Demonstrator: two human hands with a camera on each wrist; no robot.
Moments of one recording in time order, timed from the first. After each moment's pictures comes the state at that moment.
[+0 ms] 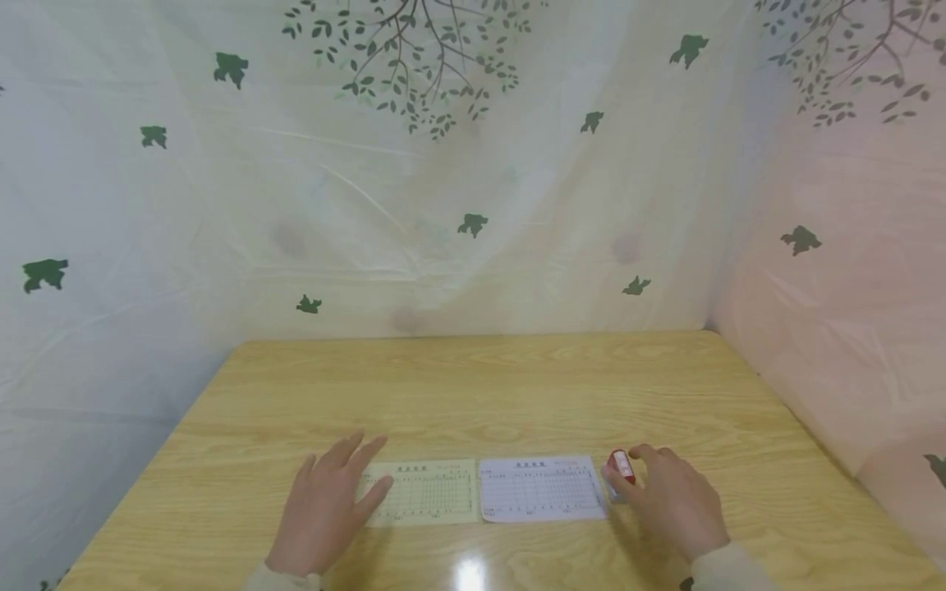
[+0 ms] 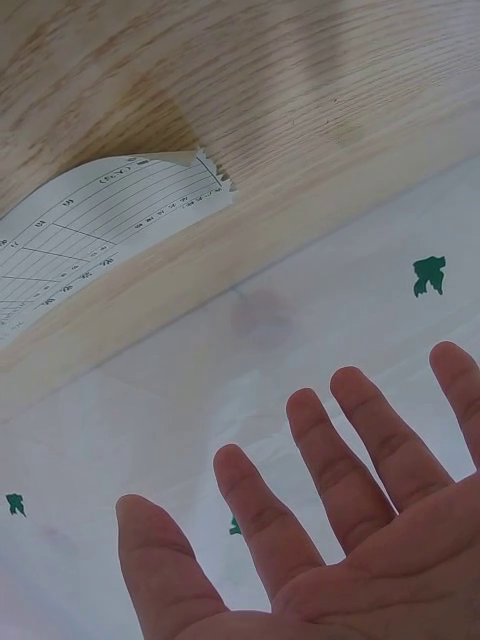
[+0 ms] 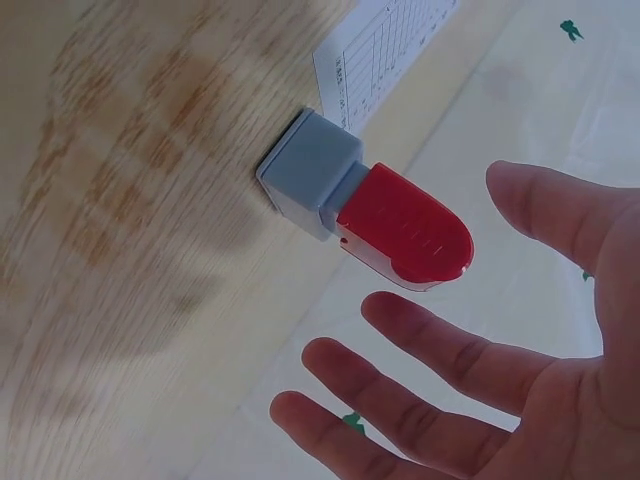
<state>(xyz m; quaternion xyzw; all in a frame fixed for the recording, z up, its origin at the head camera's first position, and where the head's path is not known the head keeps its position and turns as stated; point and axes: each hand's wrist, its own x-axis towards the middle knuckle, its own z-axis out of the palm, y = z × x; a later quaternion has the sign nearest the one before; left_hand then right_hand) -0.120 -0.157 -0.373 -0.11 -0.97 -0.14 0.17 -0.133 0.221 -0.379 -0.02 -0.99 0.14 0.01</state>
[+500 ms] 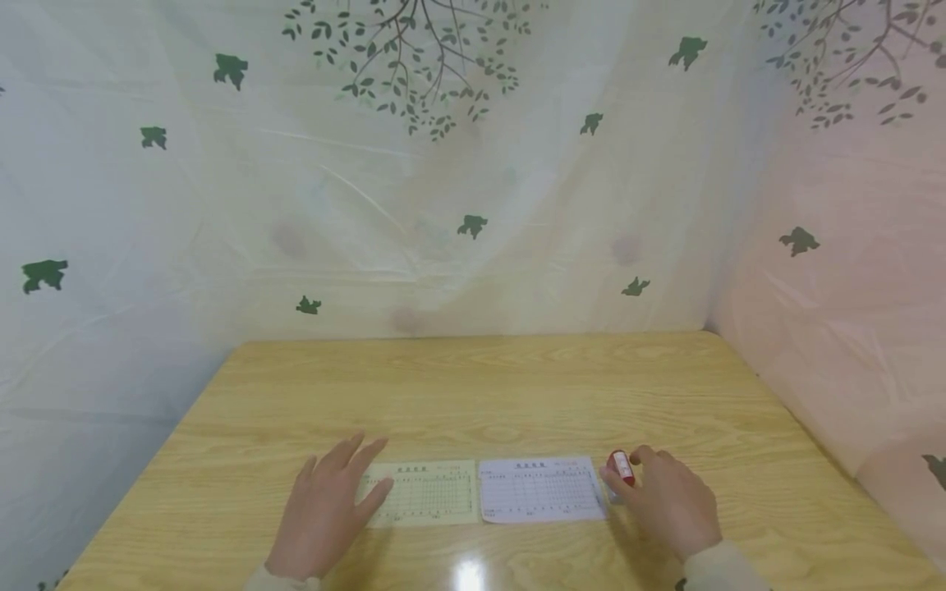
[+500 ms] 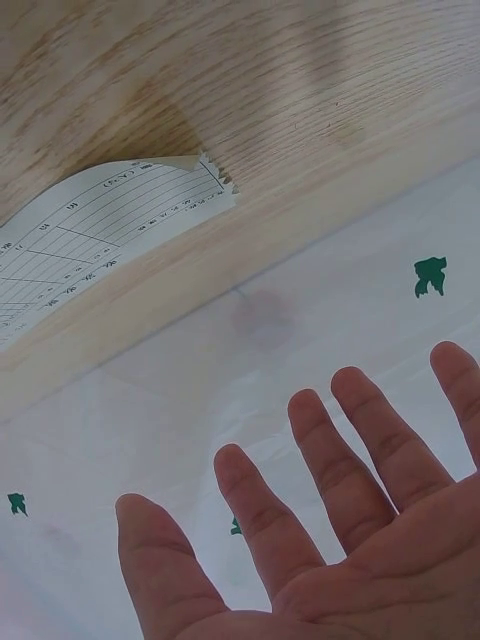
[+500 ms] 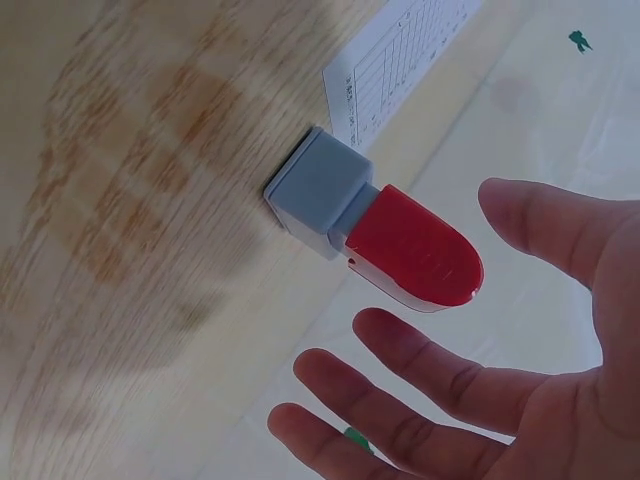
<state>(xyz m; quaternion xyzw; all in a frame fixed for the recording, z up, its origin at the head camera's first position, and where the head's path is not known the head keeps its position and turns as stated) -0.120 -0.158 -0.374 -0.11 -0.97 -0.14 0.18 -0.132 0.217 -0.381 -0.03 -0.99 0.16 0.01</state>
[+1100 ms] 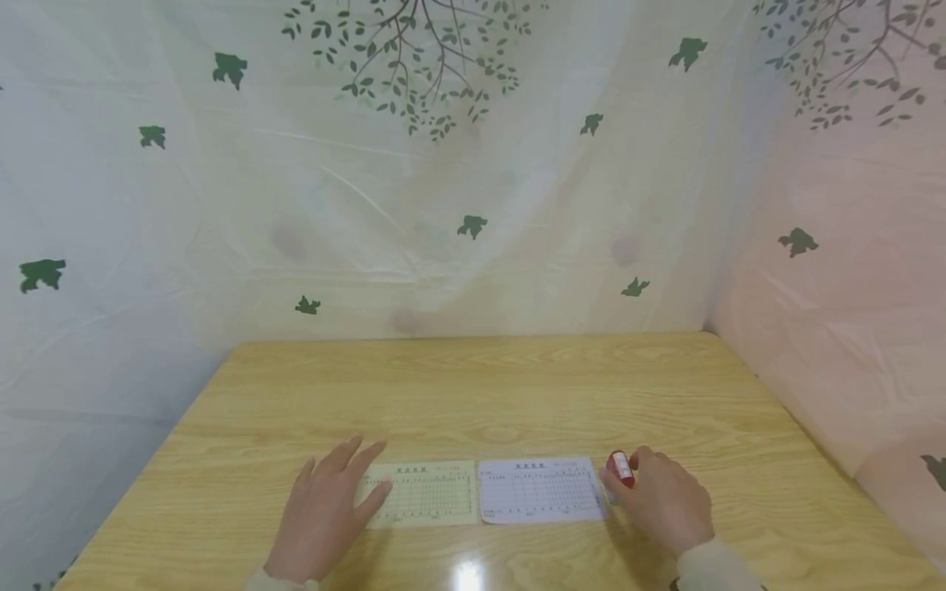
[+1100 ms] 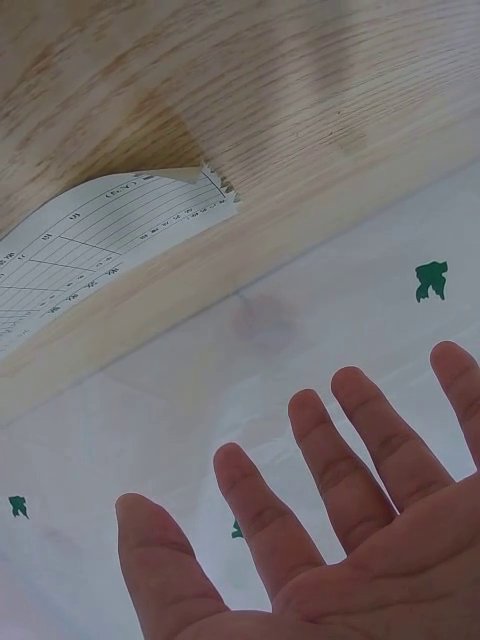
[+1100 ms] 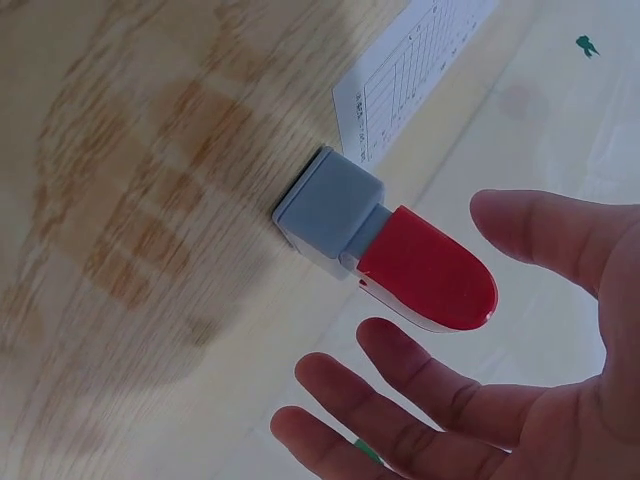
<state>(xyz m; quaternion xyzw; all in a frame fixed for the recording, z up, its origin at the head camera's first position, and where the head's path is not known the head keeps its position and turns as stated) -0.118 -0.158 -0.376 -0.11 -0.97 -0.14 0.18 -0.138 0.213 -0.386 -0.06 -0.99 0.16 0.01</state>
